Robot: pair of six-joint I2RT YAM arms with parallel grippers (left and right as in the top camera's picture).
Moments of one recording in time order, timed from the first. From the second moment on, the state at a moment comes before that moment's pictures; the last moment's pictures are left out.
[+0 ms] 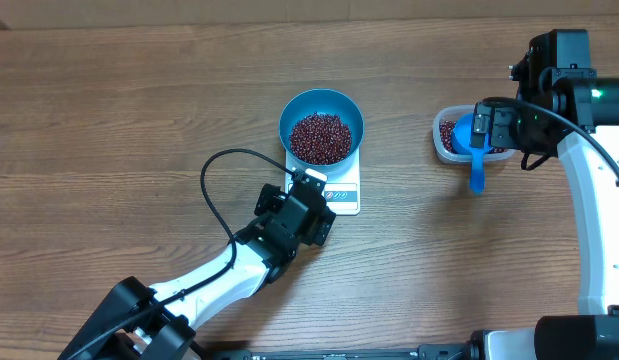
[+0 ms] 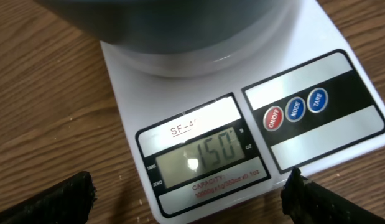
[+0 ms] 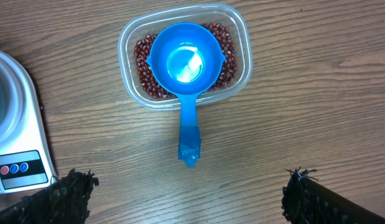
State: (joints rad) left arm -0.71 1.52 0.62 0.03 -0.32 -0.17; right arm -0.03 1.58 1.66 -1.31 0.09 0.11
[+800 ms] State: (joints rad) left arm -0.56 1.52 0.72 0.03 -0.19 -0.26; right arm -0.03 1.58 1.66 -1.31 0.09 0.11
